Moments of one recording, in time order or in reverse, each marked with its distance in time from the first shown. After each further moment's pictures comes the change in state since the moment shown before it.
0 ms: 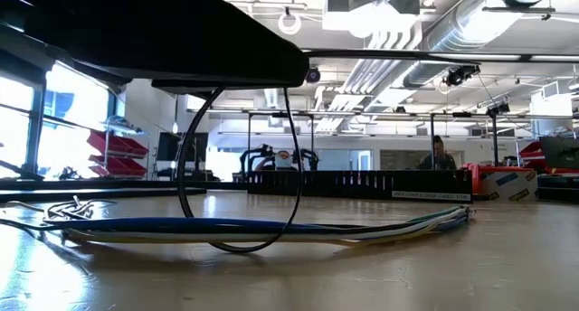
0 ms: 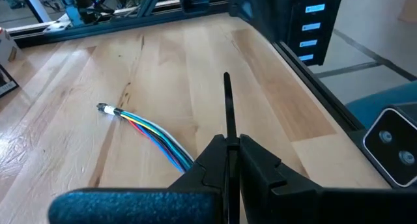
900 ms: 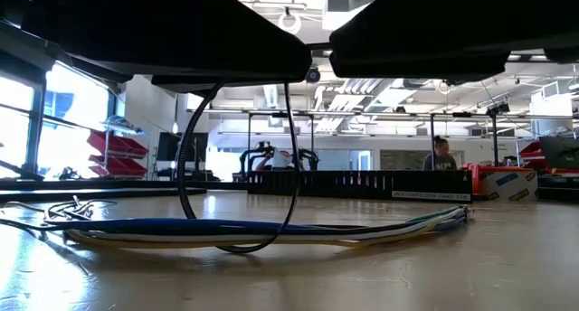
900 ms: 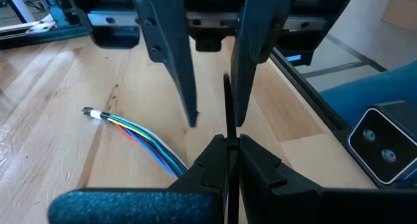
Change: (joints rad) left arm 0.004 -0.001 0.000 0.009 0.051 0.006; right arm -0.265 0.062 0.000 0.310 -0.111 -0.436
